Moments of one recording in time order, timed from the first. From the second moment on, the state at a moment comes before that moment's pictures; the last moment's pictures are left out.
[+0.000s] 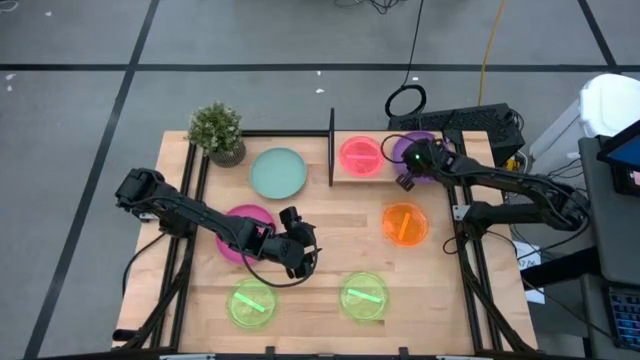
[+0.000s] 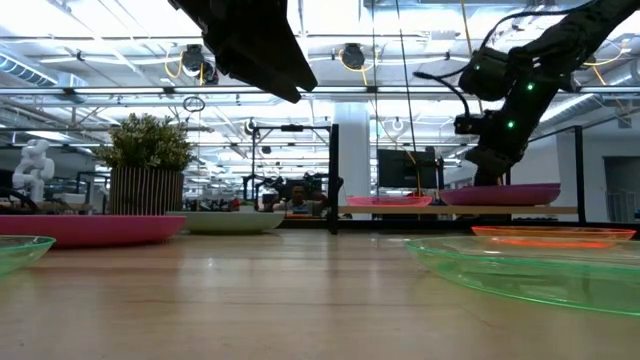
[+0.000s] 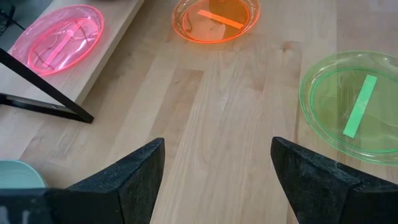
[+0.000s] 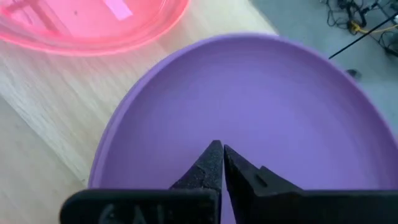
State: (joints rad) left arm -0.35 1.65 1.16 -0.34 -0.52 -0.34; right arm -0.66 1.10 0.51 -0.33 0.34 -0.09
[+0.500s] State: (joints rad) left arm -0.35 1.65 1.16 -0.34 -0.52 -0.34; right arm -0.66 1.04 0.51 -0.43 0.34 -0.05
